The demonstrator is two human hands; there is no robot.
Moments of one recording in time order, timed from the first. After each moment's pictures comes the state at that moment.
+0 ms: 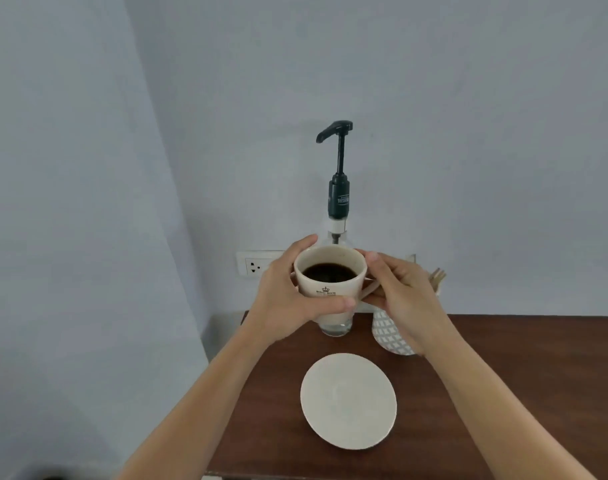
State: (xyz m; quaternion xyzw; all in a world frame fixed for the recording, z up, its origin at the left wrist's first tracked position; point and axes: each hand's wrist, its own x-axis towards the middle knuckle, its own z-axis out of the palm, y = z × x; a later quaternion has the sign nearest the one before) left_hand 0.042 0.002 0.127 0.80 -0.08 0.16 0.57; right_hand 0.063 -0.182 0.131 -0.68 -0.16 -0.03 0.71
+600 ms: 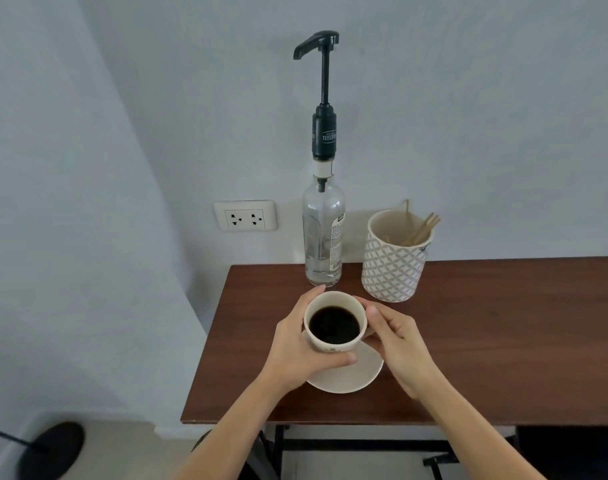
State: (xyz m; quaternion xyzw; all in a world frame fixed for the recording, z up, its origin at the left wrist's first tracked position) left_hand 0.009 -0.022 -0.018 0.83 -0.08 0.07 0.55; right_hand 0.028 -0.210 -0.010 -0.70 -0.09 0.06 0.70
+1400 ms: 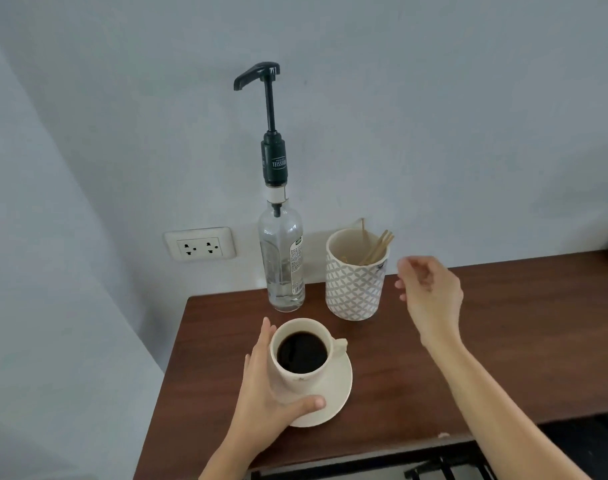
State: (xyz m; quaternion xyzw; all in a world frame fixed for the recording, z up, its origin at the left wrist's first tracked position) left_hand 0.000 -0.027 -0.036 0.82 -0.07 0.05 0.56; right_hand 0.079 -0.273 0.048 -0.76 0.11 -0.25 0.59
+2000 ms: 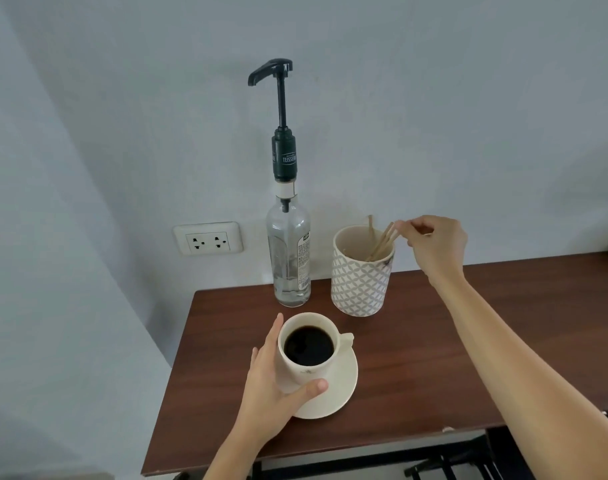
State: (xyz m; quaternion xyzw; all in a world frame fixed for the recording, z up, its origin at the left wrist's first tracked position) left_hand -0.003 -0.025 -0.033 0.84 -0.04 0.02 0.54; right_hand 0.134 -0.286 0.091 -0.83 0.06 -0.27 0.48
